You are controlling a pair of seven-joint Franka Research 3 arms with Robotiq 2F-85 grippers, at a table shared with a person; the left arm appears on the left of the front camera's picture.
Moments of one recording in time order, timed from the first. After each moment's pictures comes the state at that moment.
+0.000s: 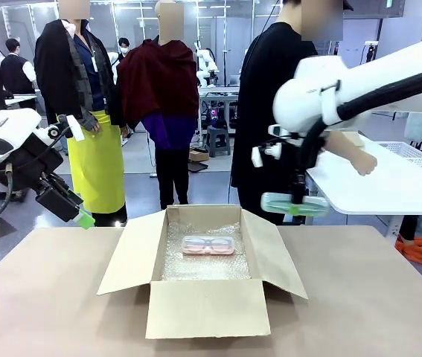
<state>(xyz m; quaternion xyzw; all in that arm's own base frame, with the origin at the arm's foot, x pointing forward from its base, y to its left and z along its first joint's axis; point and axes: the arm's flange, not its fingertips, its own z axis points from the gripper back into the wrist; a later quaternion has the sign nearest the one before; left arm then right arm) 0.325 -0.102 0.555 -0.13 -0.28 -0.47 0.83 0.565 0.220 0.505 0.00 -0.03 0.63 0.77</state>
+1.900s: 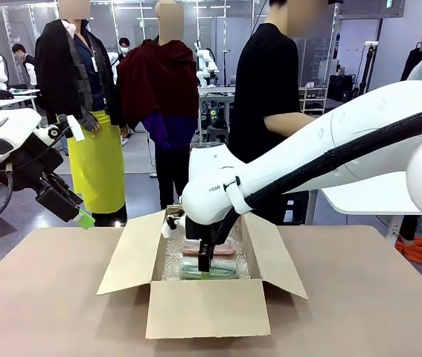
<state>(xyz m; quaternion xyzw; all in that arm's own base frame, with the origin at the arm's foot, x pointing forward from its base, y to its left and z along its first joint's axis) 0.325 -0.101 0.555 -0.13 -0.28 -0.47 0.83 0.536 0.412 0.333 0.00 -0.01 0.65 0.76</state>
